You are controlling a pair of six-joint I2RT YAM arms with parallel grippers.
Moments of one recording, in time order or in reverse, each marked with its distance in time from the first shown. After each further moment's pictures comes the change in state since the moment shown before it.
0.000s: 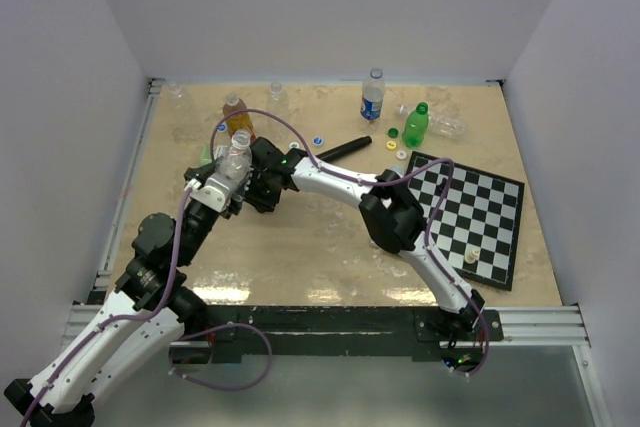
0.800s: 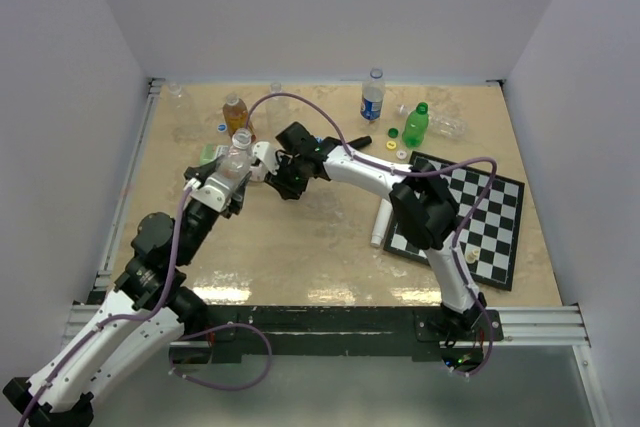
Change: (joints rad) left arm -0.013 0.005 0.014 -0.001 -0.001 -0.001; right arm -0.114 -0.229 -0.291 0.087 -0.040 -0.013
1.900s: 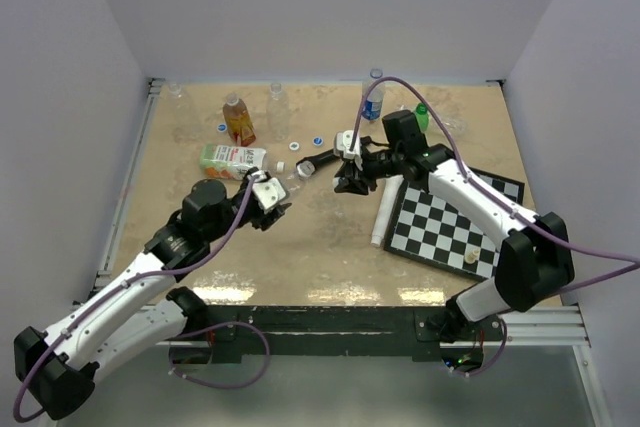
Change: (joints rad) left arm -0.025 0.337 0.084 -0.181 0.372 0.043; right arm -0.337 -0.699 -0.601 0.114 -0.565 -0.322
